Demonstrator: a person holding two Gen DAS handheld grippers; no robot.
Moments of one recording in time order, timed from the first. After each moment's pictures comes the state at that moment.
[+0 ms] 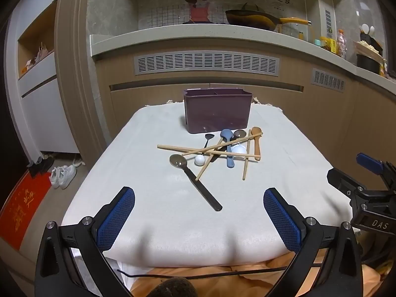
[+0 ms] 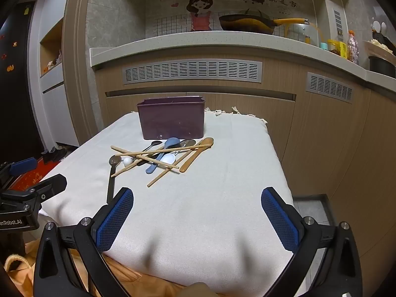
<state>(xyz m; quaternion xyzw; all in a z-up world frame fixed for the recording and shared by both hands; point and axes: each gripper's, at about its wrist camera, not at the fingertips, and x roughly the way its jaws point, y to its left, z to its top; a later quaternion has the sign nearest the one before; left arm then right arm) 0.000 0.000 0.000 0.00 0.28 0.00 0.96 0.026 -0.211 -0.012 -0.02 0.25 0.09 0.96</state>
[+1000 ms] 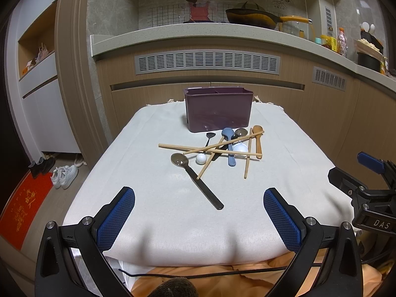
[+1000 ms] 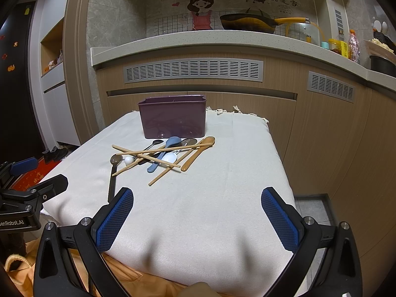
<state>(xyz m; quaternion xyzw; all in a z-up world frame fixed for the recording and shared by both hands) 0.000 0.000 0.000 0.00 0.28 0.00 0.96 0.027 -0.210 -0.015 -0.02 0.25 0.09 0.96</state>
